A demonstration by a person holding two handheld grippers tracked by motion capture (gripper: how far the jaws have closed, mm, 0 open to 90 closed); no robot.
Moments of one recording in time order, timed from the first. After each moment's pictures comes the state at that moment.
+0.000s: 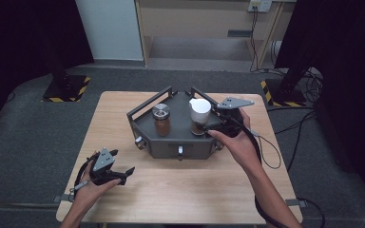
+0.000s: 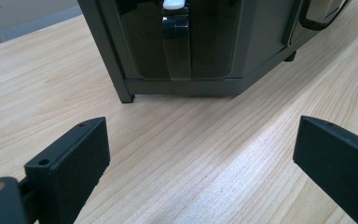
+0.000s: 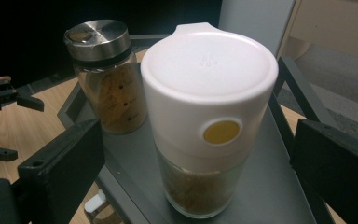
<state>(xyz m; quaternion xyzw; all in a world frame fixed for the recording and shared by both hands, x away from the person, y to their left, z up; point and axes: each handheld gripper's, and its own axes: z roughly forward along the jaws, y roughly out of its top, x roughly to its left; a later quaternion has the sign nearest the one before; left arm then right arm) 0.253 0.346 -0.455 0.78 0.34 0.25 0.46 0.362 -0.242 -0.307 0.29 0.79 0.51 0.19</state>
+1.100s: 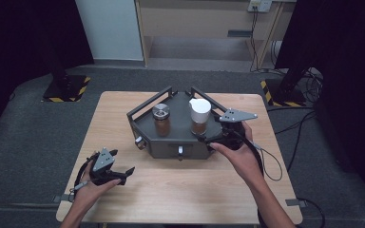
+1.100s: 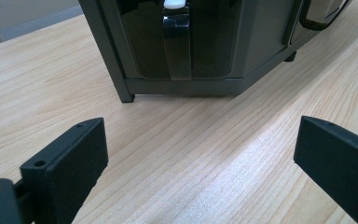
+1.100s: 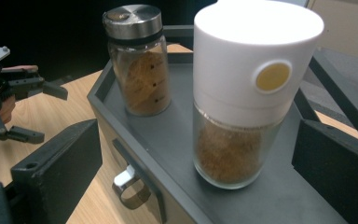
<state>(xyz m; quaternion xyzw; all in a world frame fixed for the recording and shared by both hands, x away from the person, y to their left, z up) 0.253 0.347 -0.455 0.78 0.34 0.25 0.46 0.335 -0.251 -0.325 0.27 0.79 0.52 0.19</state>
